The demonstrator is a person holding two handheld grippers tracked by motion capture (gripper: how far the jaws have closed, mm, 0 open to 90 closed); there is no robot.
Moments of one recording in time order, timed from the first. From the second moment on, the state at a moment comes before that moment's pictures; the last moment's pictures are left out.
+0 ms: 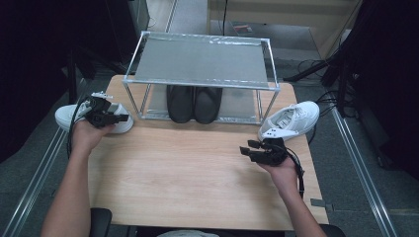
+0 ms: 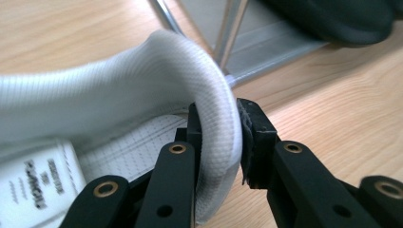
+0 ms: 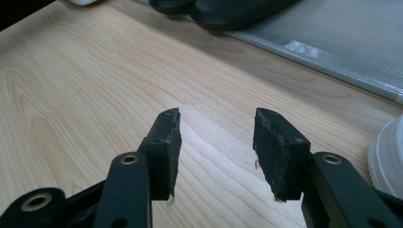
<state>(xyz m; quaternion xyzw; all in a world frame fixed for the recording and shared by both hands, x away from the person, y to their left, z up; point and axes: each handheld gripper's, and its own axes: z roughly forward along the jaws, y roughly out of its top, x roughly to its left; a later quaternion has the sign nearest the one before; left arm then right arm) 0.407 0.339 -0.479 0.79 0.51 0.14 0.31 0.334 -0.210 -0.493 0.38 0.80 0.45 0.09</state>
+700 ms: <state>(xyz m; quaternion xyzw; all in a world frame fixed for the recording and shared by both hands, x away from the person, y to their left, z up) 0.351 0.318 -0.455 0.80 0.50 0.15 0.30 0.339 -0.200 -0.494 0.37 0.80 0.46 0.07</state>
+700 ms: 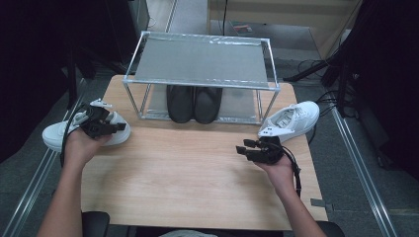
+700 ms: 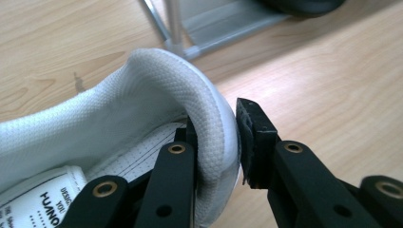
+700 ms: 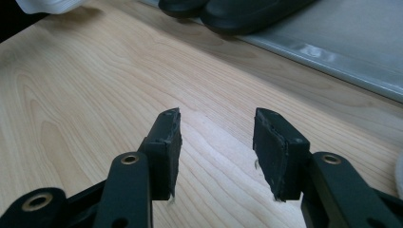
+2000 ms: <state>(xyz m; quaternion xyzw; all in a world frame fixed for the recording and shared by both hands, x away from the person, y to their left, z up) 0.287 0.190 -0.442 0.85 0.41 0.10 0.31 0.357 -0.162 -0.491 0.32 0.82 0.46 0.04</state>
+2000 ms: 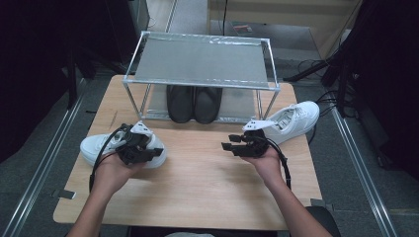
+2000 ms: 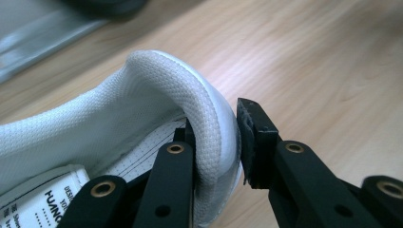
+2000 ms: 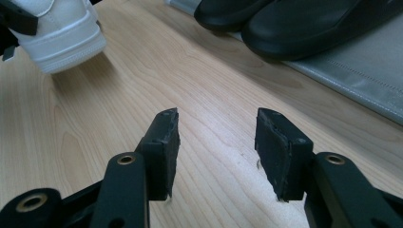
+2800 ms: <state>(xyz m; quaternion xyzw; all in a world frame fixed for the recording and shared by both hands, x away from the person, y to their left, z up) 0.277 0.074 -0.458 0.91 0.28 0.06 0.29 0.354 -0.166 -0.492 0.33 0.83 0.45 0.04</state>
